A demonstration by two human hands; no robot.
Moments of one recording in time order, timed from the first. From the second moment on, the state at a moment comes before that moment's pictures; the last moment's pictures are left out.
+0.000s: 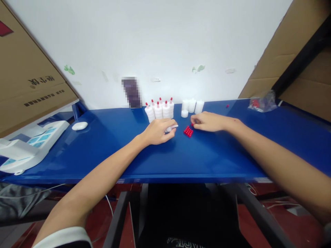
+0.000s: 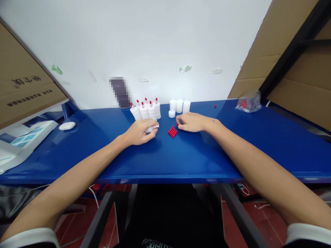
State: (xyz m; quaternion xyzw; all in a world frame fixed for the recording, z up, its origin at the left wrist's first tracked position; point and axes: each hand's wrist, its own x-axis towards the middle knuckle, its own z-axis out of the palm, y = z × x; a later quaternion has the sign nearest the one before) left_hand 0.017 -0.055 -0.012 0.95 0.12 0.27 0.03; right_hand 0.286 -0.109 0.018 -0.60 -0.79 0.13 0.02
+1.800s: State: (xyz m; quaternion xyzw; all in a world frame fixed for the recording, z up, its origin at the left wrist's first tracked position) left_hand 0.019 -0.055 -0.018 0.94 0.17 0.29 0.10; right_hand 0.238 -0.132 0.013 -0.40 -0.84 0.14 0.33
